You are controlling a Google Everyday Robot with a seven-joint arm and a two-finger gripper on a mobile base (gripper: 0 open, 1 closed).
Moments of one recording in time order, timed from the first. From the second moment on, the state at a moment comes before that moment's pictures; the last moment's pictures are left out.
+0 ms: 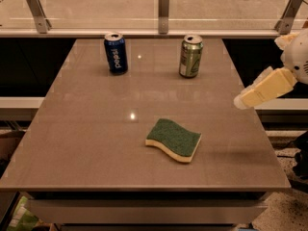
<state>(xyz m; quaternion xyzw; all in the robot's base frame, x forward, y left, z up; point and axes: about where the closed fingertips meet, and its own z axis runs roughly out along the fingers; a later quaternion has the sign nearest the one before) 0.498 -0.225 0.954 -0.43 0.82 0.03 0.37</state>
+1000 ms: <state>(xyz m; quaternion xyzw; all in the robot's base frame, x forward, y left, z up) 0.535 -0.213 0.933 -0.37 0.79 0.07 0.48</state>
